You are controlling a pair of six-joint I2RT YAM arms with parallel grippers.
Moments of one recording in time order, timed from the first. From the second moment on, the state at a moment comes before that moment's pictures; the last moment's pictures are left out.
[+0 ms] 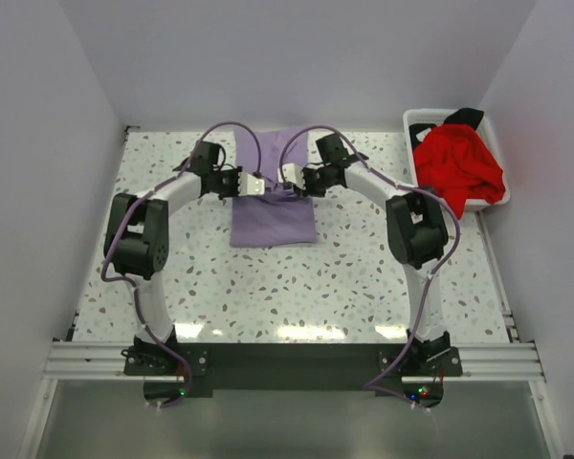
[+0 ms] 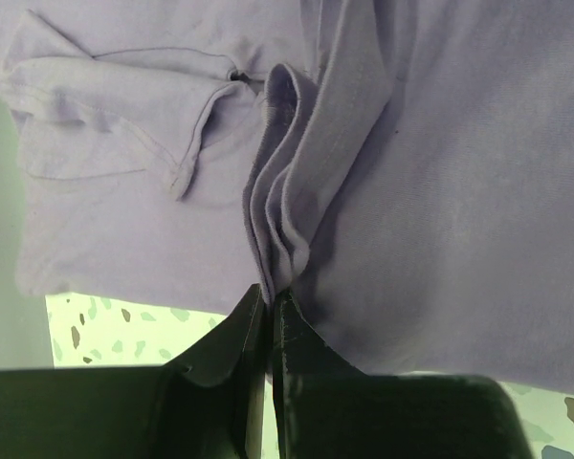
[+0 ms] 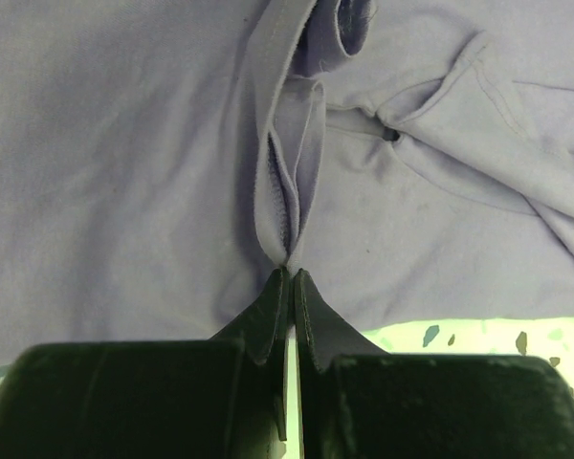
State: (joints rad) left arm -0.20 1.98 1.37 -0.30 0.55 1.35; right arm 0.43 2.20 1.74 -0.52 -0.56 -1.23
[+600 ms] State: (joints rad) left arm -0.19 2.05 1.42 -0.30 0.55 1.37; right arm 0.42 2.19 1.74 -0.48 -0.56 -1.22
